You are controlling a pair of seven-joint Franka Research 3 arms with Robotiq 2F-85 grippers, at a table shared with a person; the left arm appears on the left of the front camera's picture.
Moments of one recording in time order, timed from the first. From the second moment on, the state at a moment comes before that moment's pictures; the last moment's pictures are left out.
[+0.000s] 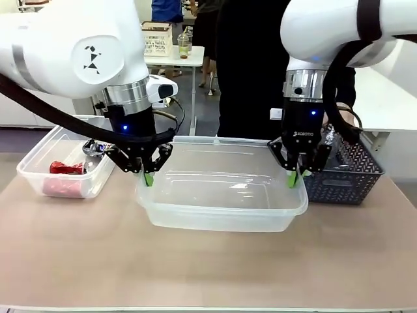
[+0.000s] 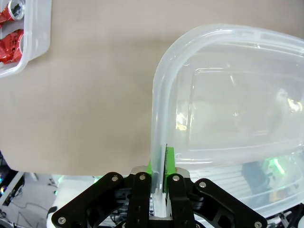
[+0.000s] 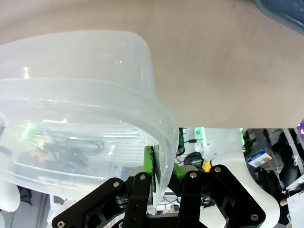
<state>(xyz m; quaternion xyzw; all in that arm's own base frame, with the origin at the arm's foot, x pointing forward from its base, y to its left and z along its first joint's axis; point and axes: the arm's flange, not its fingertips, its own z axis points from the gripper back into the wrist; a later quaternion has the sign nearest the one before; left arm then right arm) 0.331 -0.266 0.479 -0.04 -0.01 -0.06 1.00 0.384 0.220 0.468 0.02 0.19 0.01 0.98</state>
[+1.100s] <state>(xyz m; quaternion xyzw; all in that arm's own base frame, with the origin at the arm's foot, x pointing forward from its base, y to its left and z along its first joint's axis) 0.331 -0.266 0.479 -0.04 -0.01 -0.06 1.00 0.384 0.220 0.467 0.02 0.19 0.01 0.98</state>
